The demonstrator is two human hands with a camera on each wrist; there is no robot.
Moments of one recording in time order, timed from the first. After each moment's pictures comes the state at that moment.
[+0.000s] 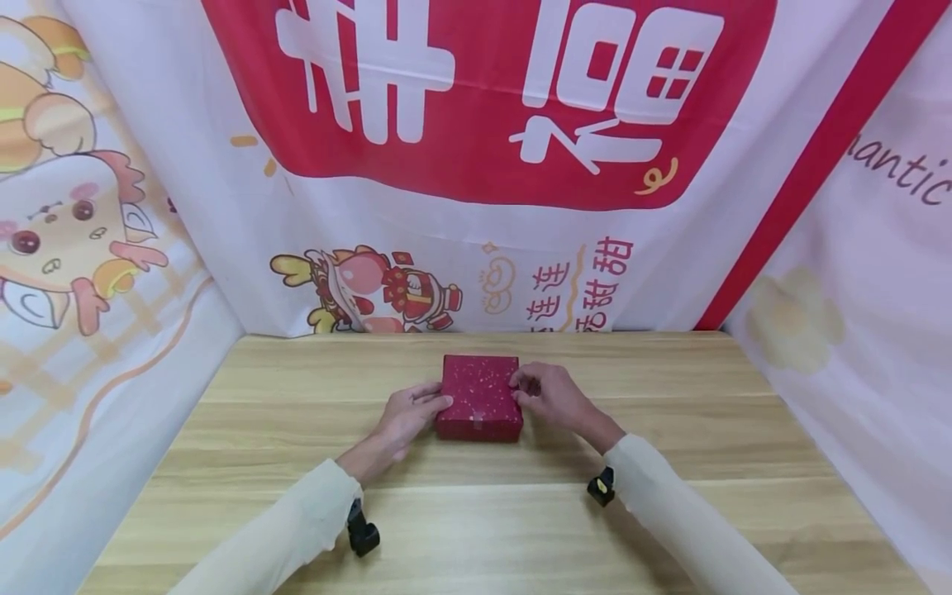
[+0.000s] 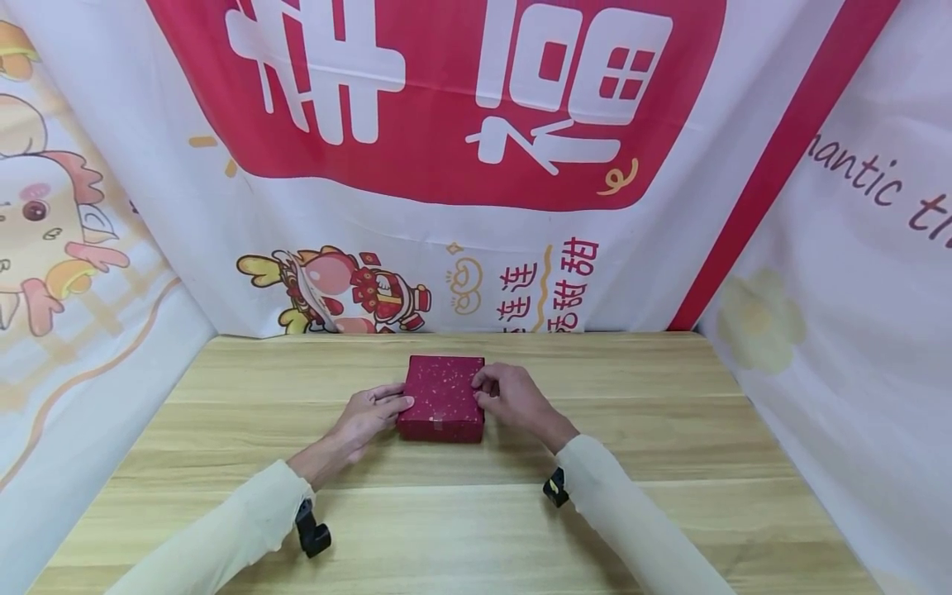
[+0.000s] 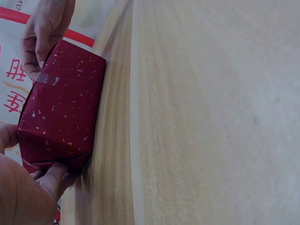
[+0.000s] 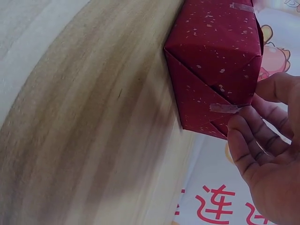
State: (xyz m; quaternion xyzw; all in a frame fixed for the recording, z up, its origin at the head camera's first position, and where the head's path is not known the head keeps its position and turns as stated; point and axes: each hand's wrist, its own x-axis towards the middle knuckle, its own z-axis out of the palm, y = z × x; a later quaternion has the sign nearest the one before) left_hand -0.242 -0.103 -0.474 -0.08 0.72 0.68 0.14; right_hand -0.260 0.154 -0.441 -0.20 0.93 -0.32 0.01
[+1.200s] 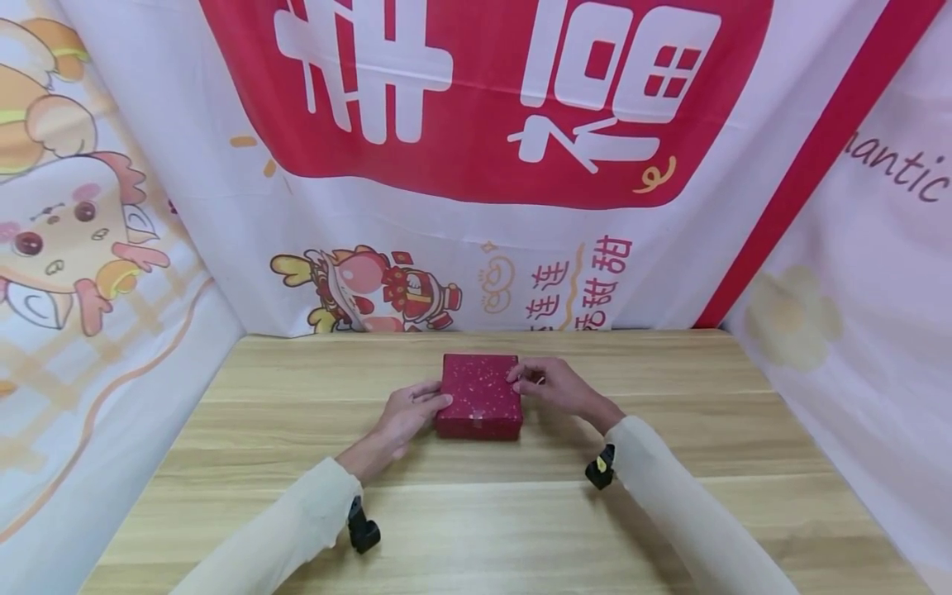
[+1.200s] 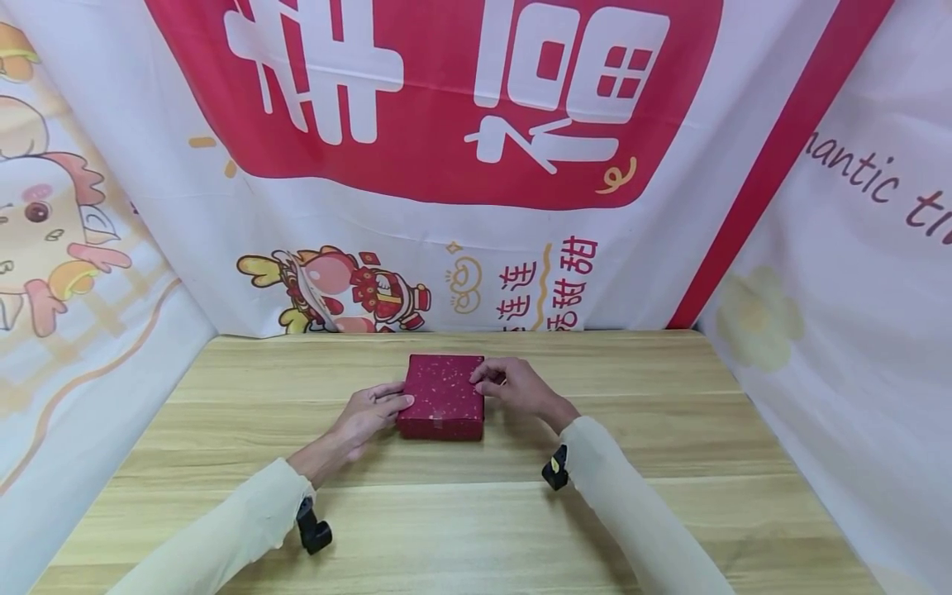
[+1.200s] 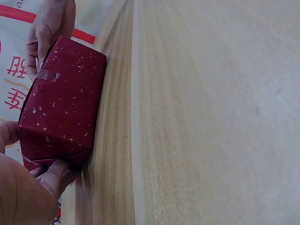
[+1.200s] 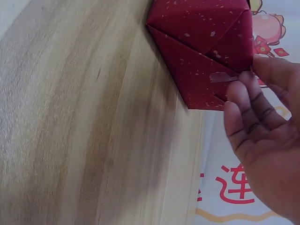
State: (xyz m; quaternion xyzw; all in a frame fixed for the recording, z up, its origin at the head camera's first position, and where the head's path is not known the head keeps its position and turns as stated) left_hand -0.243 -0.105 -0.476 -0.09 0.72 0.68 0.14; right_hand -0.283 0.169 -0.445 -0.25 0.88 -0.39 0.07
